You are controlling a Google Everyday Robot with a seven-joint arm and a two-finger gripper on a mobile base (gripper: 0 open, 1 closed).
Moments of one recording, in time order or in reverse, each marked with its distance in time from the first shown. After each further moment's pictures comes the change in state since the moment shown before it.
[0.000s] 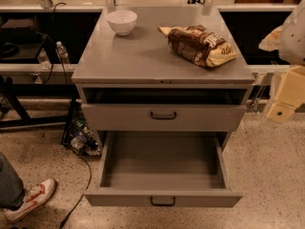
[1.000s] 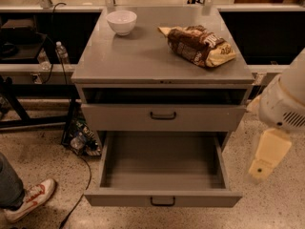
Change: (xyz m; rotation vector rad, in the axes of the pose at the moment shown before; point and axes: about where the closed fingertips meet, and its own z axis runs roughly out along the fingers) arm 0.026 0.080 0.090 -0.228 0.015 0.138
